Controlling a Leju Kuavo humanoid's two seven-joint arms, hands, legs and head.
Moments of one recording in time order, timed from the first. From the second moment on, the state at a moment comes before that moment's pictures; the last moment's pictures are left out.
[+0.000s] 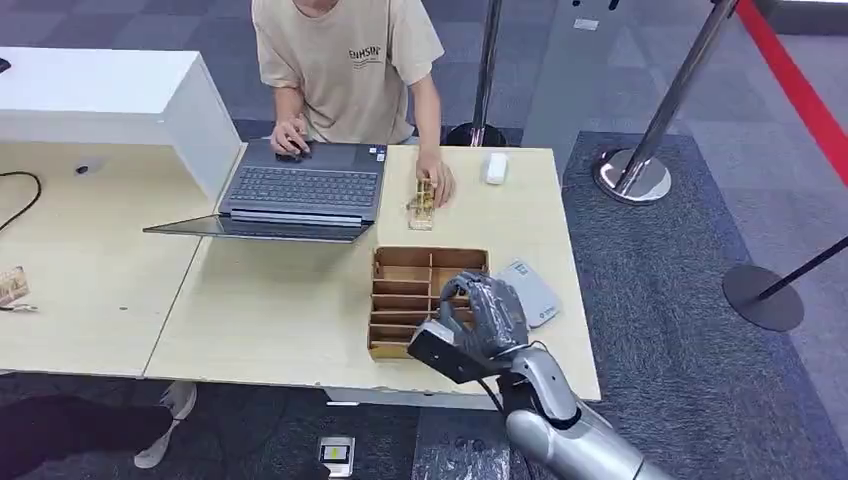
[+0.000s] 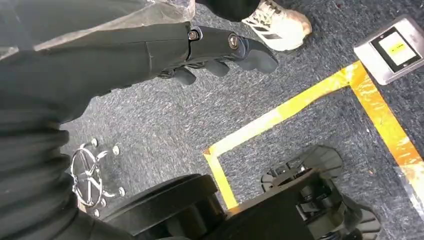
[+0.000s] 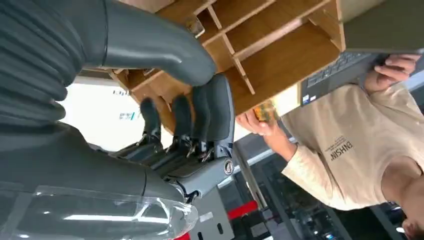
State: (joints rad) left arm -0.16 0.02 -1.06 -0.20 0.26 0.32 0.13; right arm -0.38 -0.22 0.68 -1.17 0.89 -0.49 0.03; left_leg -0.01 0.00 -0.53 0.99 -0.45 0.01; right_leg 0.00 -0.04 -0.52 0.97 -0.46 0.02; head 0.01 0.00
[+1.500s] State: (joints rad) left arm -0.15 0.02 -1.07 -0.20 0.26 0.31 0.13; right arm -0.41 -0.20 0.70 -0.96 0.86 -0.55 -0.01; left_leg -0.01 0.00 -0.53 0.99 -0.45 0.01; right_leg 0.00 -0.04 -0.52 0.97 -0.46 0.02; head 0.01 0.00
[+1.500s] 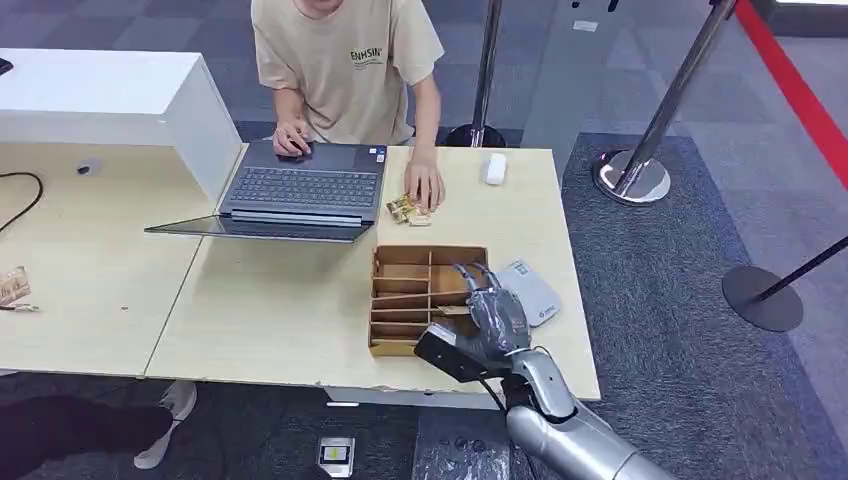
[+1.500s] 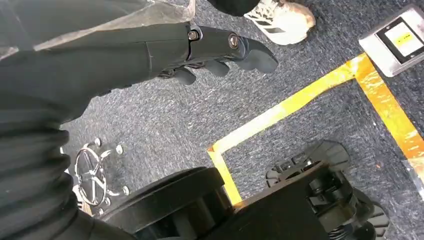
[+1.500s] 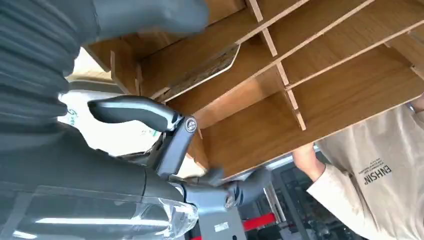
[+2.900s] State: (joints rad) left arm -0.15 0.01 -1.07 -0.20 0.25 0.31 0.13; right arm -0.61 -0.22 0.60 -1.34 0.70 -0.48 0.01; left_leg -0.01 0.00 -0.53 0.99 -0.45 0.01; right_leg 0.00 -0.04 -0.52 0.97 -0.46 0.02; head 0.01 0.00
